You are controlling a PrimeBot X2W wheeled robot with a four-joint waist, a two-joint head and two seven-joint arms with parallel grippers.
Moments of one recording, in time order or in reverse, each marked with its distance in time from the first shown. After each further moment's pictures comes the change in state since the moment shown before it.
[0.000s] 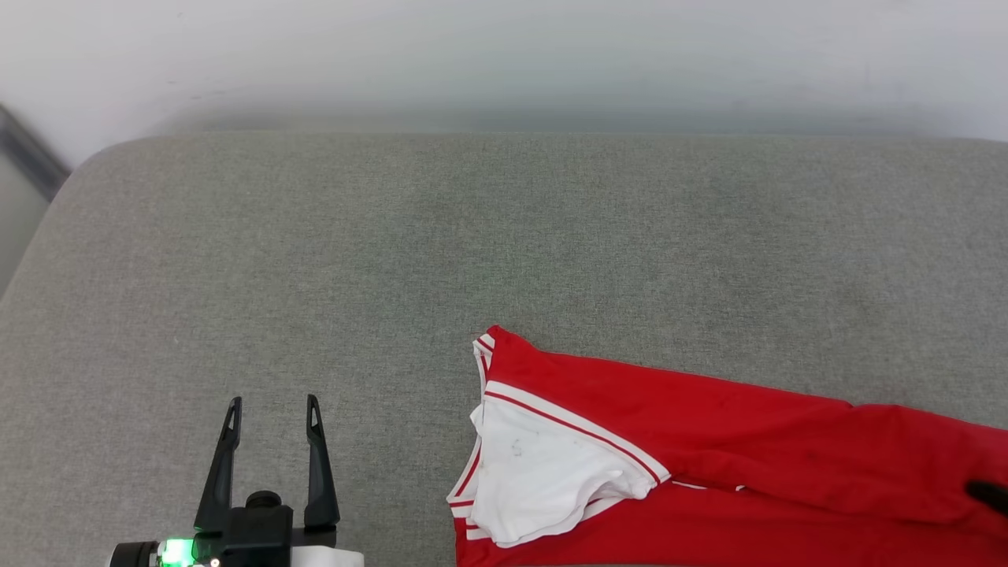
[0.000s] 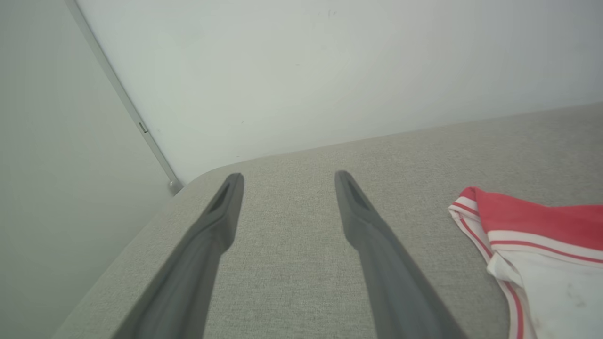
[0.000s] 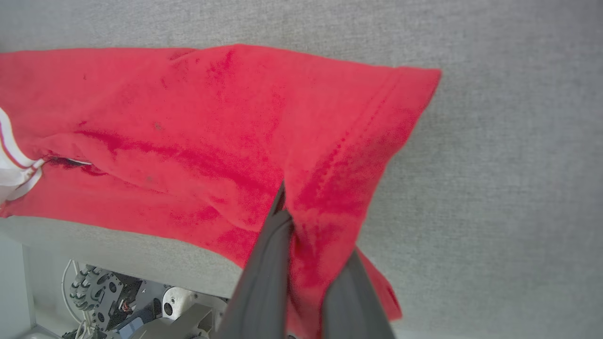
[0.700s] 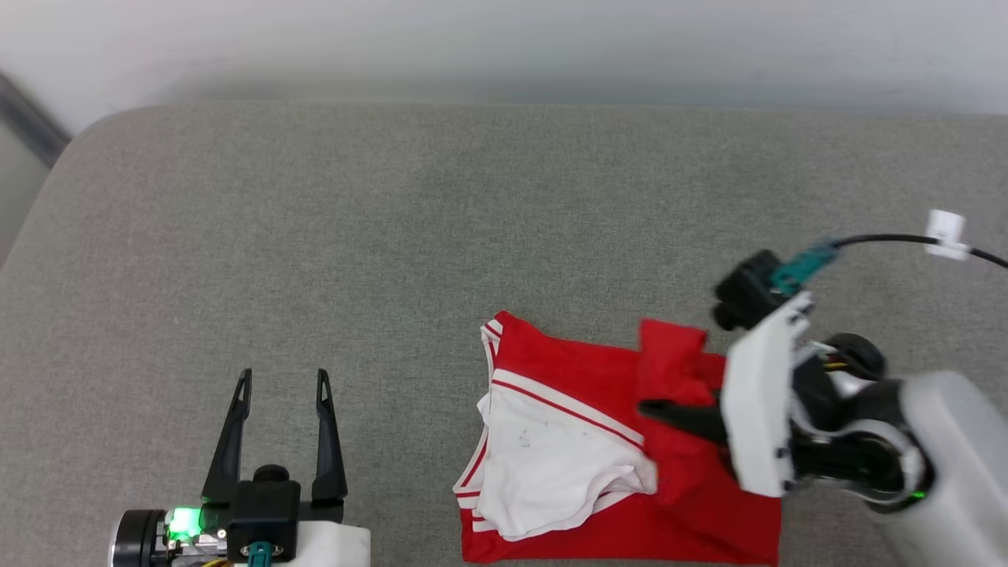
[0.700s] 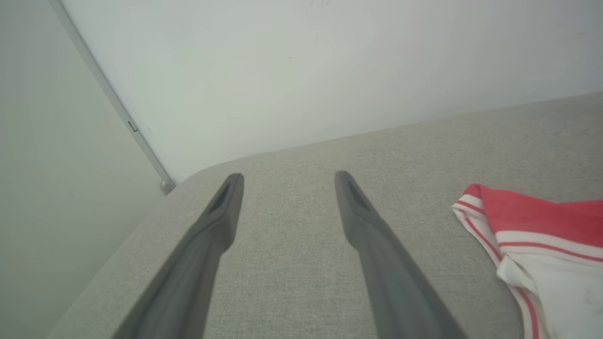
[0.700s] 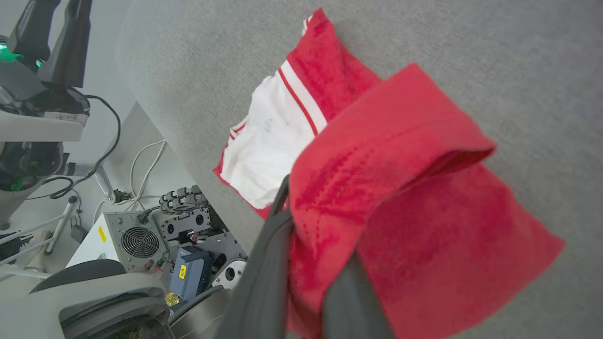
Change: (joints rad) left arm -0.058 0.013 -0.017 0.022 -0.007 -0.016 0.000; right arm -0.346 0.370 0.307 -0.353 -0.139 0.000 0.306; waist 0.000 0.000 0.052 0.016
